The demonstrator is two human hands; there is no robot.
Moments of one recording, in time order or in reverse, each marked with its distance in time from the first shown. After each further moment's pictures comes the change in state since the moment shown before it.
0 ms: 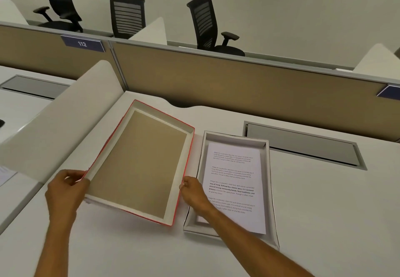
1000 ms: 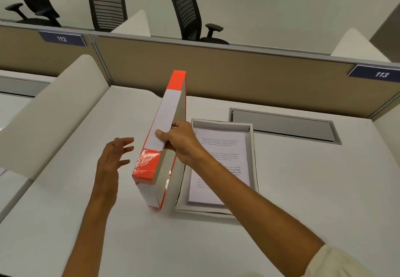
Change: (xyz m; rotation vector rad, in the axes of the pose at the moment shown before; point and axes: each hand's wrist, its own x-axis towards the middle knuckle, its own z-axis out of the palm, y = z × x) left_hand -0.103 0.087 0.041 -0.357 -0.470 0.234; right_hand -0.055 -0.130 -0.055 0.584 -0.041 -0.159
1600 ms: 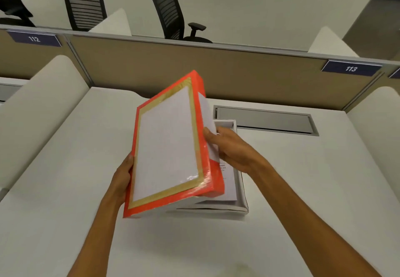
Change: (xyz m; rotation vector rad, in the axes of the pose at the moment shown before) left_hand 0.027 -0.089 0.048 -0.231 -0.236 -0.457; right_hand -0.076 -0.011 -0.150 -0.099 -0.130 0.004
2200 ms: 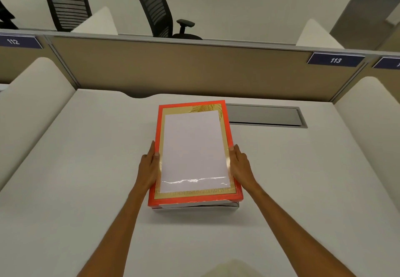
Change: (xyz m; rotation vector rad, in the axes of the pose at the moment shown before) left_hand 0.039 -0.033 0.086 0.694 0.052 0.341; right_hand 0.006 0.132 -0.083 -0.525 0.636 0.133
